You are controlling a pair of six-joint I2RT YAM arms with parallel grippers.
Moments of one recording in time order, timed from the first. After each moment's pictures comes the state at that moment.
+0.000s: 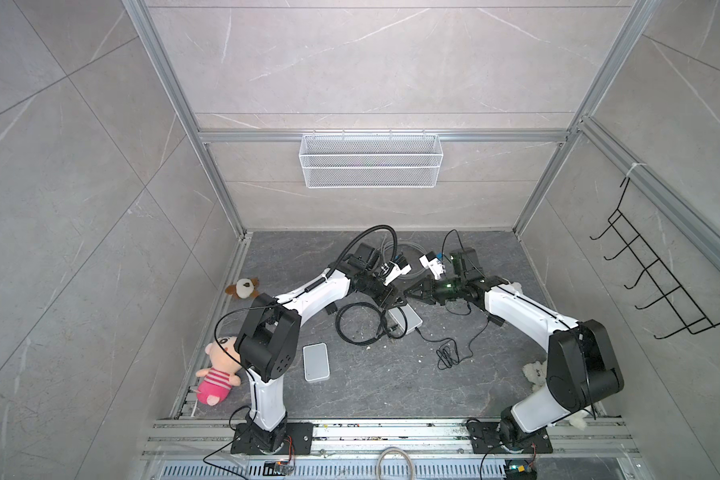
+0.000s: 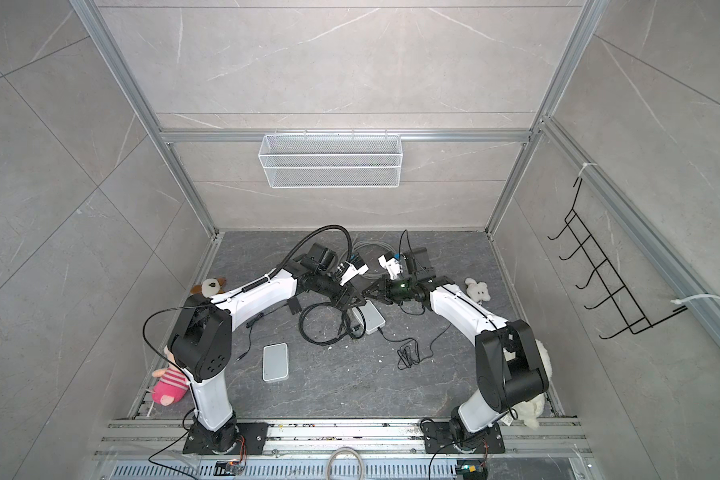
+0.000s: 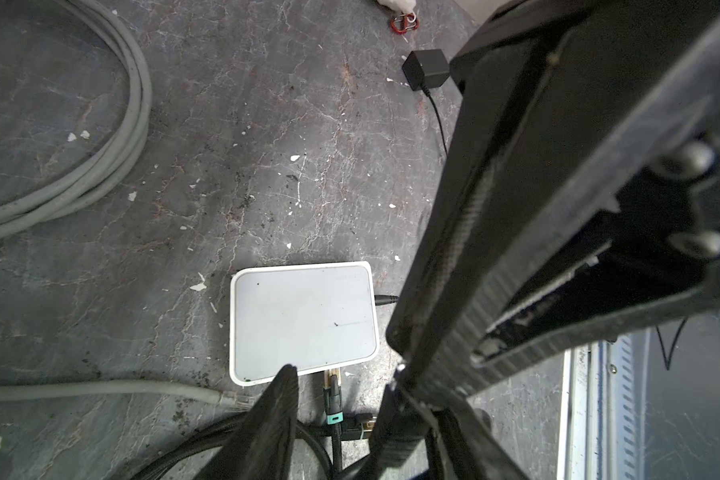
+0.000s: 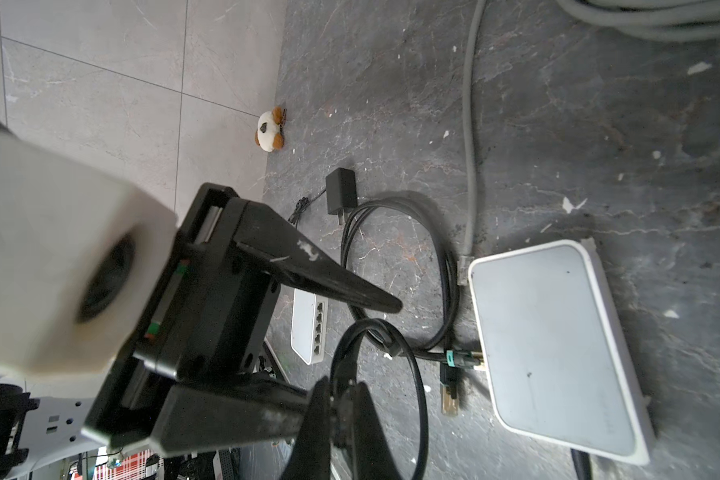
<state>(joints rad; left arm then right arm) -0.63 1.89 1.46 -0.52 0.61 0.22 0.32 1.59 1.08 -0.29 -0.81 0.56</state>
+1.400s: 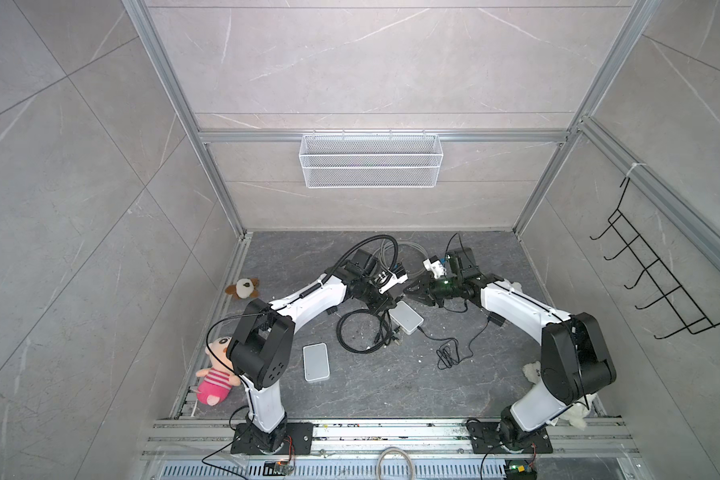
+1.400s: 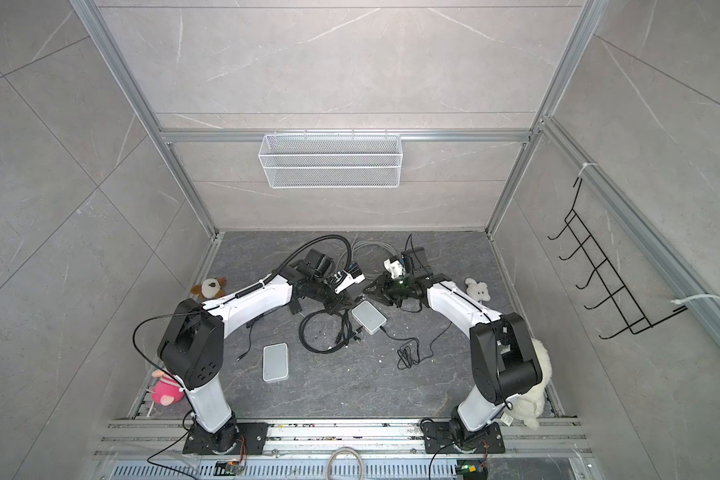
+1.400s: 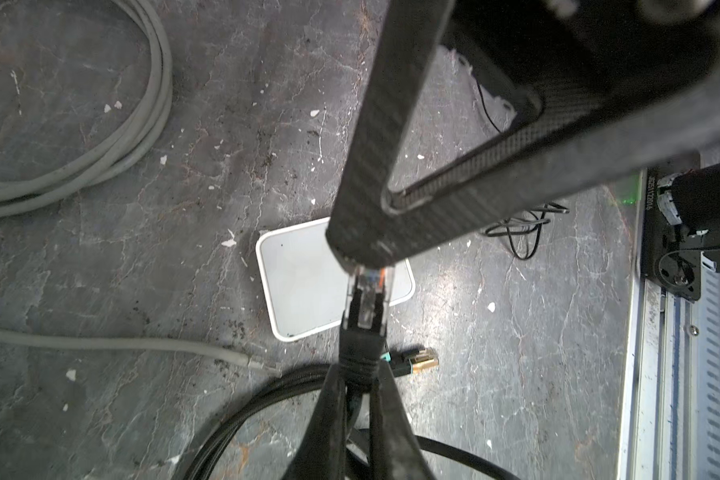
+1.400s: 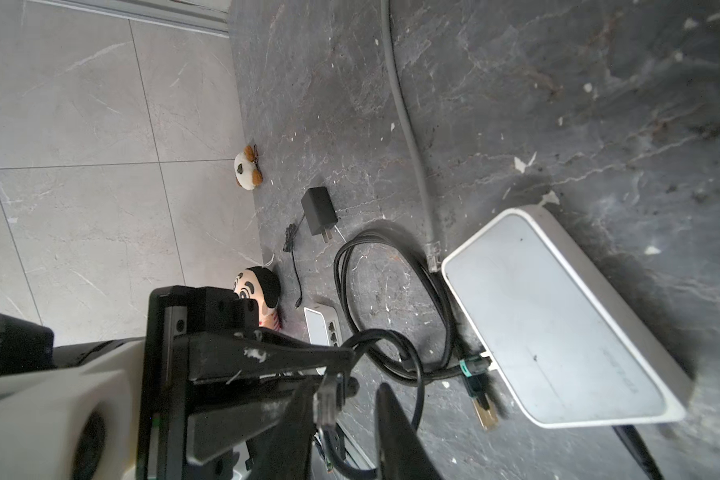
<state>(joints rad) -0.63 1.82 1.38 -0.58 0.52 0.35 0.32 1.64 1.11 -0.29 -0.75 0.80</state>
